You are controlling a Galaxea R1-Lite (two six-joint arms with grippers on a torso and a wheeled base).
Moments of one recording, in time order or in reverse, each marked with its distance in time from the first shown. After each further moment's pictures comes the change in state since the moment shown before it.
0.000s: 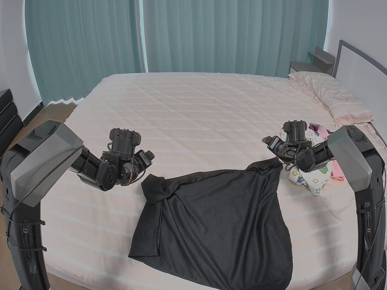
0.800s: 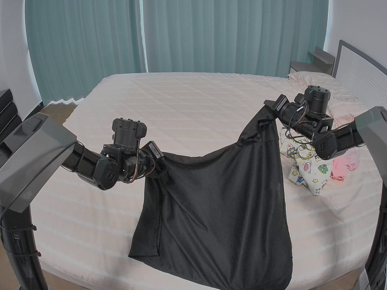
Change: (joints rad) left arm -0.074 -0.105 0.033 -0.011 -0.087 -0.037; right arm 0.053 -0.311 0.208 -0.325 0.286 0.054
